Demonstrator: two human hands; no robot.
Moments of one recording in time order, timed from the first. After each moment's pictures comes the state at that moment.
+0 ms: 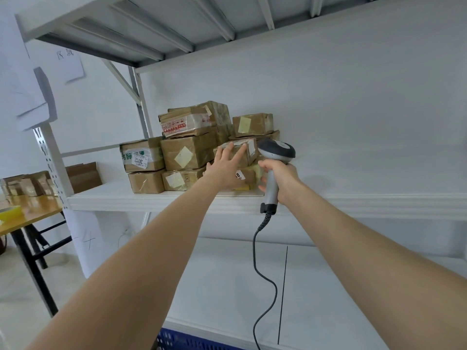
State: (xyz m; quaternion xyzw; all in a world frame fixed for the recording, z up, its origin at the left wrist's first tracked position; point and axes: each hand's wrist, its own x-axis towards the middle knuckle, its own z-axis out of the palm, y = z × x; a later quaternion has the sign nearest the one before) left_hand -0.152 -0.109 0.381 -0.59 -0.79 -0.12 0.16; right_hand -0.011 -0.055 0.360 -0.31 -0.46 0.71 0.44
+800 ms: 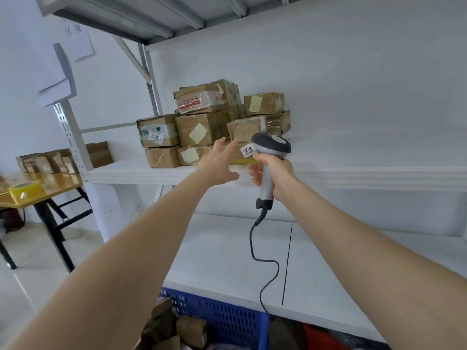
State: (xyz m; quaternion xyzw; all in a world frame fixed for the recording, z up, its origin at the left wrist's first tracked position) left_hand -0.166 -0.181 0.350 -0.57 -0.79 -0.13 0.16; right_hand -0.012 -0.132 0.336 -0.29 -0.48 0.72 0.40
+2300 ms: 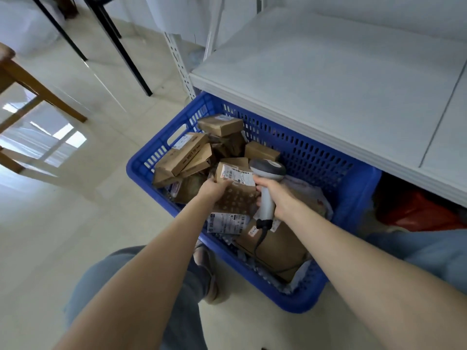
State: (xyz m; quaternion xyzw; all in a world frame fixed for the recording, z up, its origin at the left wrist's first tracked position) left_hand -0.284 -0.419 -0.114 0.07 -0.85 -0.36 -0.38; right_hand -0.191 -0.292 -0.144 -0.47 -0.43 0.77 -0.03
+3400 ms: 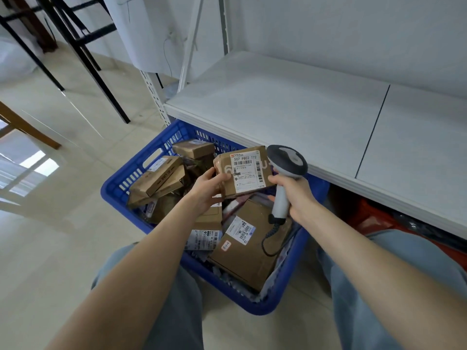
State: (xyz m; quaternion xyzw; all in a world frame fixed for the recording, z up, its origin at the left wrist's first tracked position) left_hand -0.271 -0.367 -0.095 -0.03 -0.65 -0.62 -0.45; right_hand -0.104 -0.233 -0.044 -0.45 -0.47 0.75 0.15
